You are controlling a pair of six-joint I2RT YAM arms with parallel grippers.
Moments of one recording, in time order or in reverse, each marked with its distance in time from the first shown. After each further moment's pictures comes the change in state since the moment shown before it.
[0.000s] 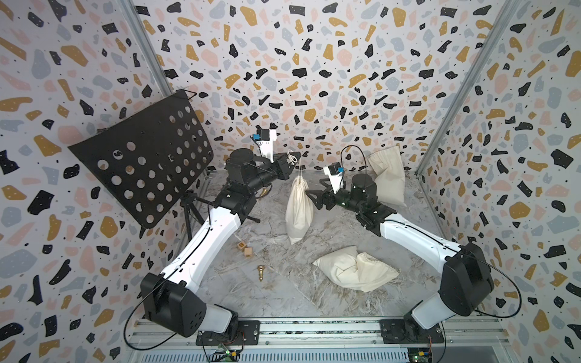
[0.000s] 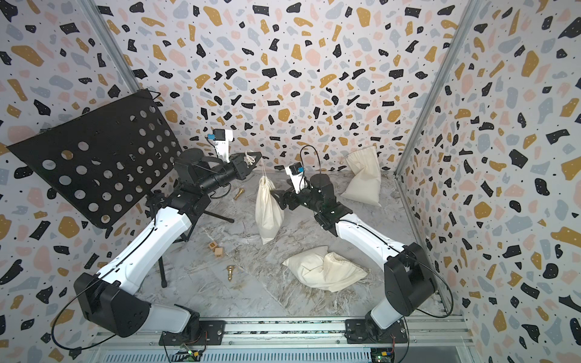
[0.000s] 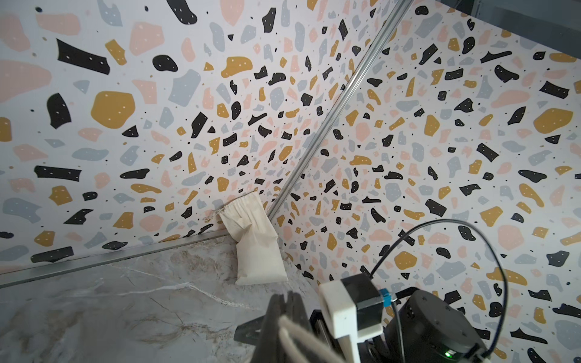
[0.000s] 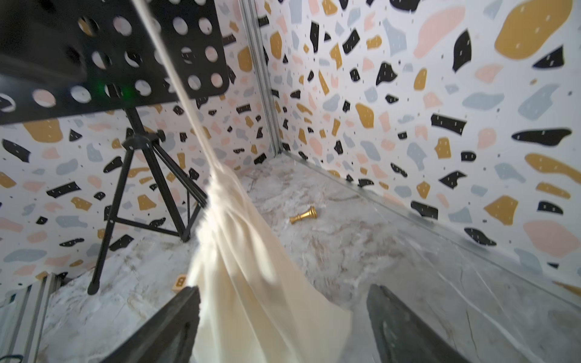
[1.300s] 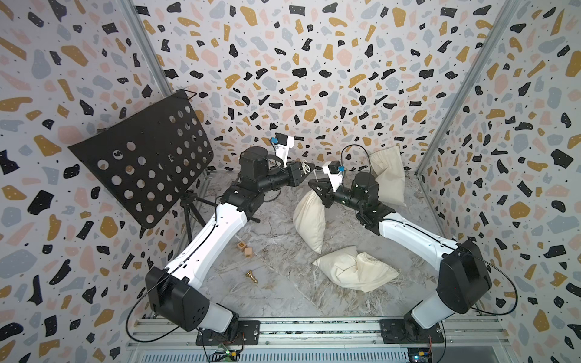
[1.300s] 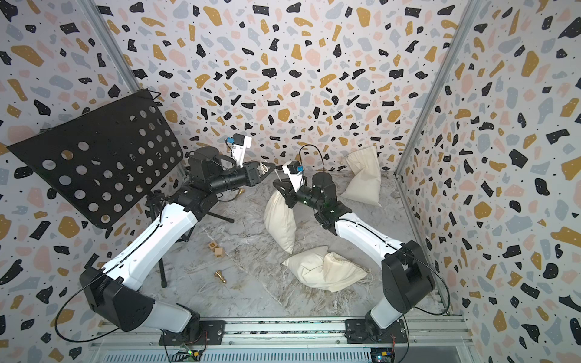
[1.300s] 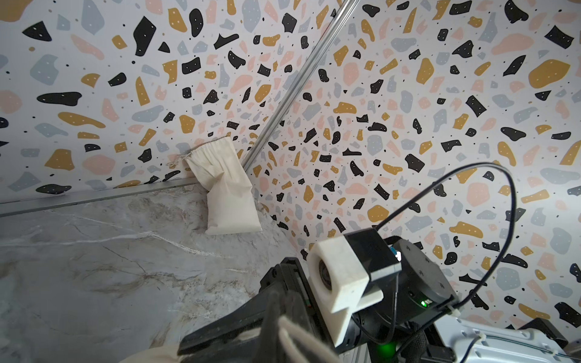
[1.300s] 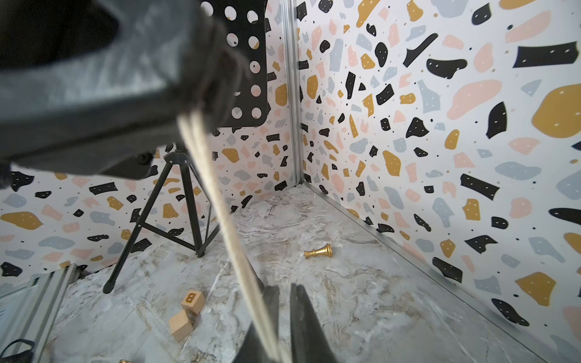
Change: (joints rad) left arm -0.061 0.048 0.121 -0.233 0.074 0.005; right arm -0.029 0.031 -0.037 0.133 -0.098 -0.055
